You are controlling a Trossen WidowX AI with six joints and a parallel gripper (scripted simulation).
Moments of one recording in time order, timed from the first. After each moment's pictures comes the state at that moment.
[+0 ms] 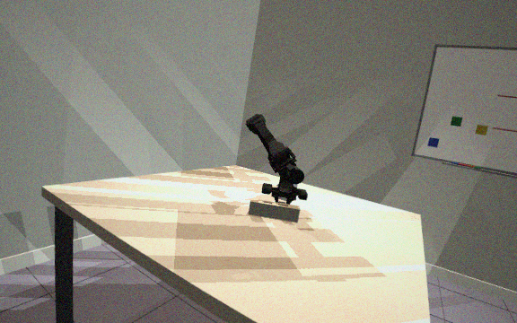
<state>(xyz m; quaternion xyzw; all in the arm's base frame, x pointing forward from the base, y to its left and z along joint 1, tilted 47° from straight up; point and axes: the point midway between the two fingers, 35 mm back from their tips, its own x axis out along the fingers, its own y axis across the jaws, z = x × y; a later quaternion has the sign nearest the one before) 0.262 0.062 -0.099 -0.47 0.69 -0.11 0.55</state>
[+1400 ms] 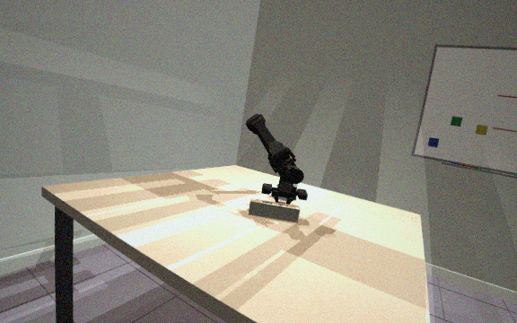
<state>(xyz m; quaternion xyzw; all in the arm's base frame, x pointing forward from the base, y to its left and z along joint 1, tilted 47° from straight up) 0.262 0.062 -0.099 -0.46 0.68 -0.11 0.55</state>
